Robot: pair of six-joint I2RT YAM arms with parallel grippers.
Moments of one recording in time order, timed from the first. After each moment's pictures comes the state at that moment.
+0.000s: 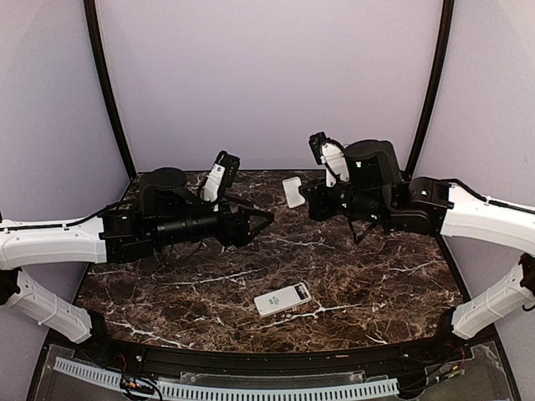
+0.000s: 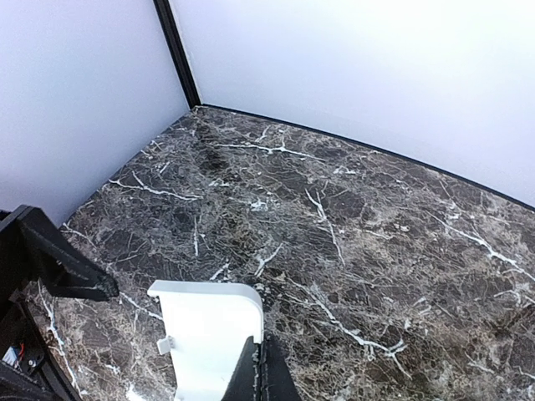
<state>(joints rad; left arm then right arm) -1.02 1.28 0.94 0.11 0.03 -0.34 1.04 1.32 1.19 -0.29 0.32 0.30</state>
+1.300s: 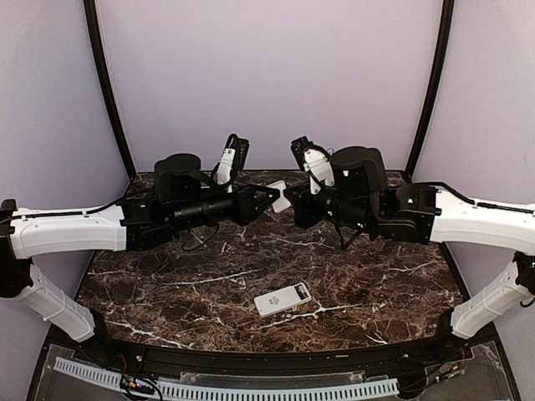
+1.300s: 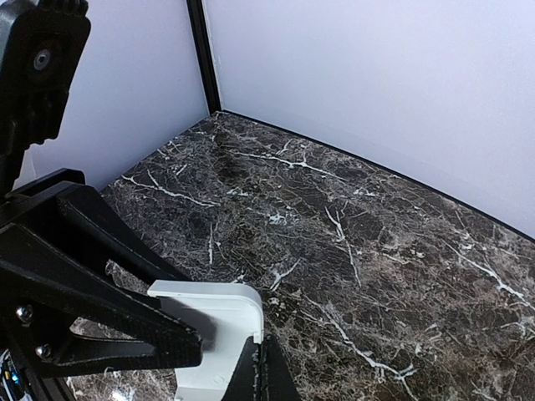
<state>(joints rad) -0.98 1.41 1.05 0.21 0.07 -0.41 1.12 1.38 1.20 -0.19 0.36 0.21</state>
